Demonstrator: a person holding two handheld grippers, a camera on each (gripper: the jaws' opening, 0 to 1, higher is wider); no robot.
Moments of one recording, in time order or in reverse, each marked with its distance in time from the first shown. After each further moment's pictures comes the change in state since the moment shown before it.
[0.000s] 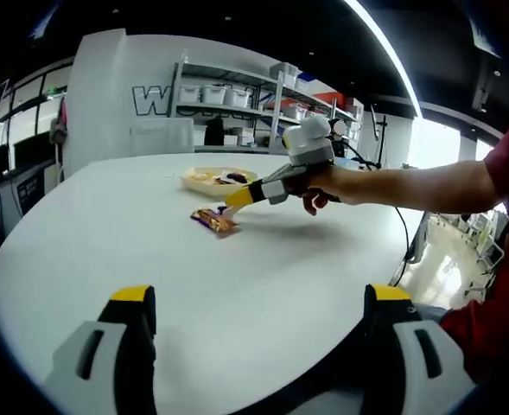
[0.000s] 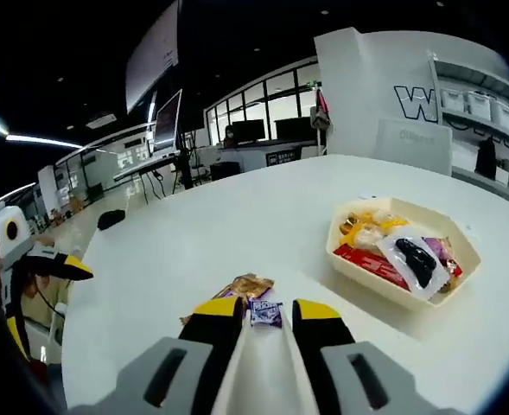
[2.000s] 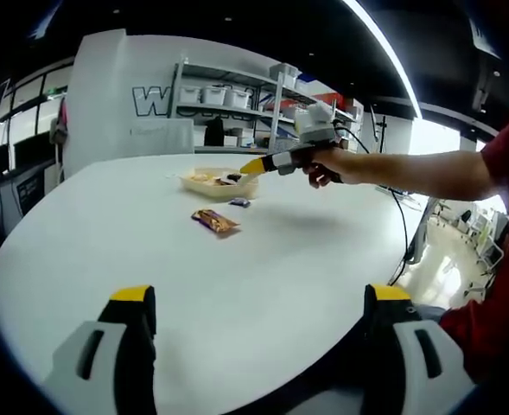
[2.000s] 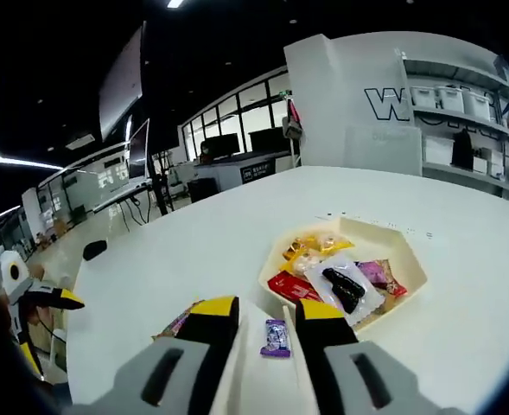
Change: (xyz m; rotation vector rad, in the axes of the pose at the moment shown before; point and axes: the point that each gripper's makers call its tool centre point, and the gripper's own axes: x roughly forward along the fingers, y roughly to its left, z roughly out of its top) left arm -0.002 0.000 0.000 -0.001 -0.002 -0.003; right arm -0.035 -0.052 0.032 0.079 -0.051 -0.095
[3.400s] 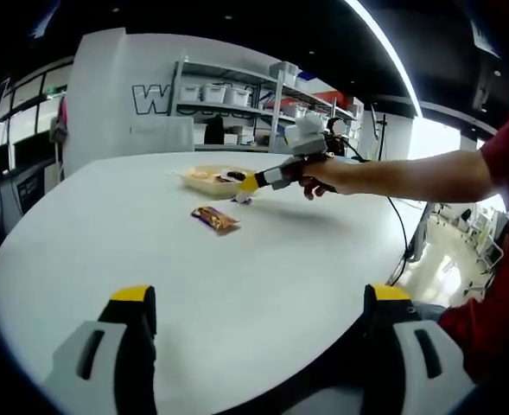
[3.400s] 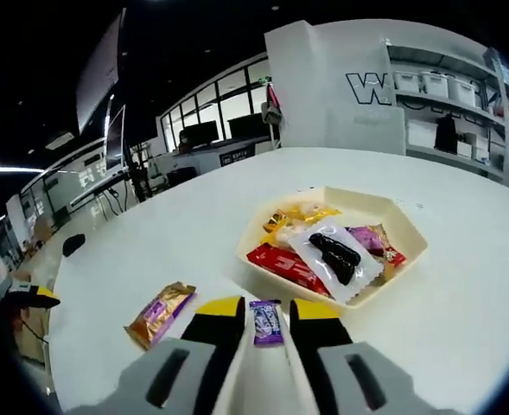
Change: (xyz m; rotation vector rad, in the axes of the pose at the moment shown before) left arm -0.002 0.000 -0.003 0.000 0.009 0.001; right arm 0.015 -0.012 -0.030 0.047 0.060 -0.097
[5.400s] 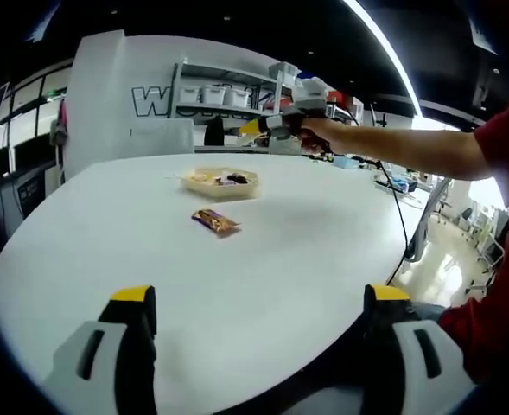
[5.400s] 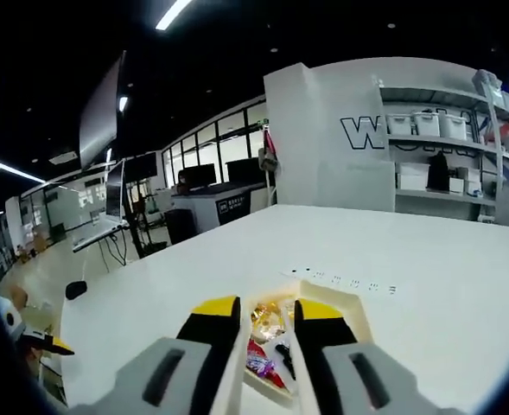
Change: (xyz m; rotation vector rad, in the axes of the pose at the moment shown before) left arm -0.003 -0.002 0.002 0.009 -0.003 0.004; right arm -0.039 -0.023 0.120 -0.039 -0.214 -0.012
